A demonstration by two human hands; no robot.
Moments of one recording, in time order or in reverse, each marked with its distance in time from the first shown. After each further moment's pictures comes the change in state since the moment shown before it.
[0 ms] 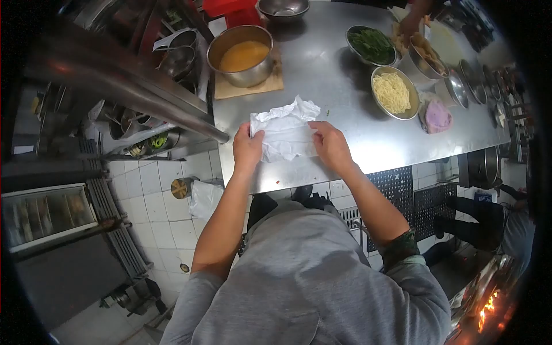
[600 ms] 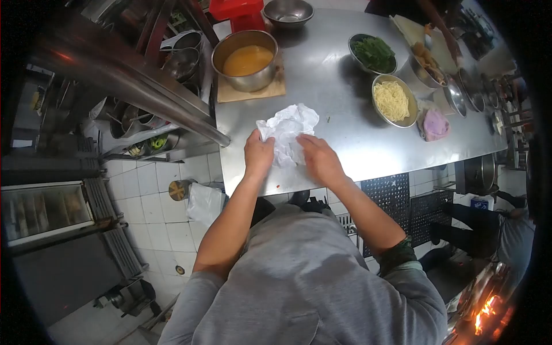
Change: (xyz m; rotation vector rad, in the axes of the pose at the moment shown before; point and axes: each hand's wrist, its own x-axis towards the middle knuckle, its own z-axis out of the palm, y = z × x) left_hand -0.008 0.007 0.020 -0.073 -0.073 -0.093; right_hand -0.016 -0.028 0.010 -0.111 -0.052 -0.178
